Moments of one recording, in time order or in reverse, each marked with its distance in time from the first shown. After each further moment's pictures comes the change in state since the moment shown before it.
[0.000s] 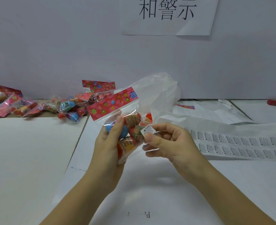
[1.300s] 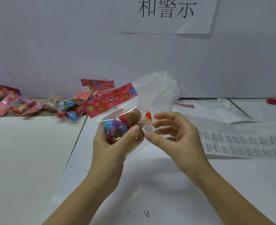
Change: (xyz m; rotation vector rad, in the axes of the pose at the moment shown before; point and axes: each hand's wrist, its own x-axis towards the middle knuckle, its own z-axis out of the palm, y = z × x) left_hand -0.003 -0.007 0.002 0.133 0.045 0.174; right_hand -0.004 0.000 -0.003 -0.334 0.141 -0.356
